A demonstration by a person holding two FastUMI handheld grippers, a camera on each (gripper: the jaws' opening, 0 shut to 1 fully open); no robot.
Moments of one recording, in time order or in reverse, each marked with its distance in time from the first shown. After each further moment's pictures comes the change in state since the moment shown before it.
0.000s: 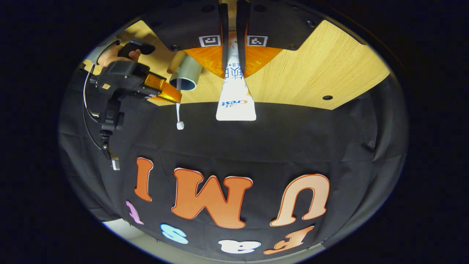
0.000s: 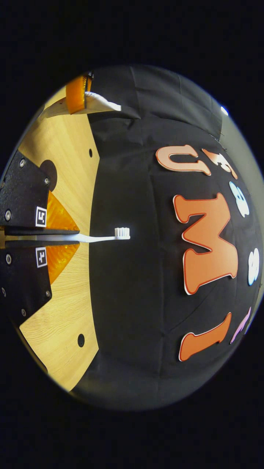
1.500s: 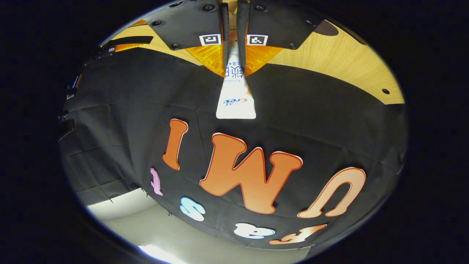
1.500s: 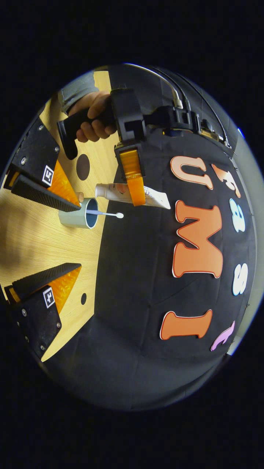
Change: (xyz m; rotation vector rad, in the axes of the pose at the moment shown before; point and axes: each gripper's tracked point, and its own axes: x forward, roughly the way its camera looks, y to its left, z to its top) left arm 0.102 -0.120 0.055 -0.115 -0.305 -0.281; right arm -0.140 -0.049 -0.007 -0.154 0.016 -0.071
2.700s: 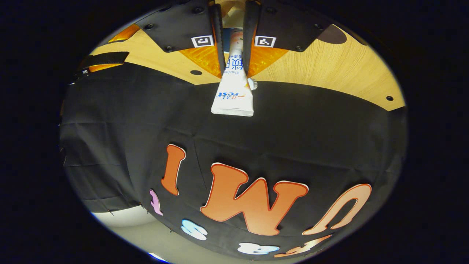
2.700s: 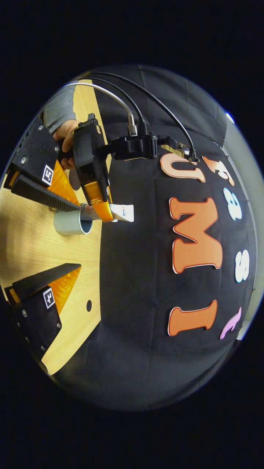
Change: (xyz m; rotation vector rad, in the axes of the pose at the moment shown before) left arm 0.009 0.005 -0.074 0.000 0.200 -0.017; right arm -0.004 0.015 0.009 0.082 -0.005 0.019
